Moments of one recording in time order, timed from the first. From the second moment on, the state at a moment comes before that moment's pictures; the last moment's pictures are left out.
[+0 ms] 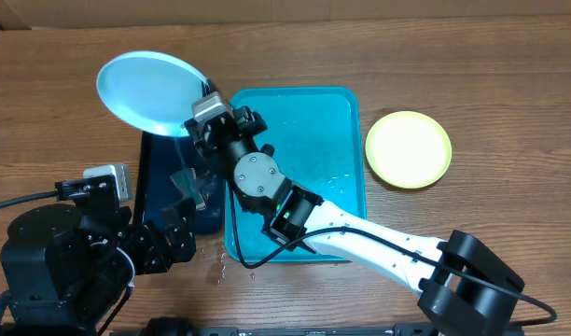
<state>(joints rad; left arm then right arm) -0.01 0.82 1.49 -1.38 0.18 -0.29 1.03 1.83 1.28 0.77 0.62 -0.41</state>
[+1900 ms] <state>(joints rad) -0.01 0.82 1.49 -1.38 0.18 -0.29 0.92 1.83 1.29 0.30 0.78 0.17</state>
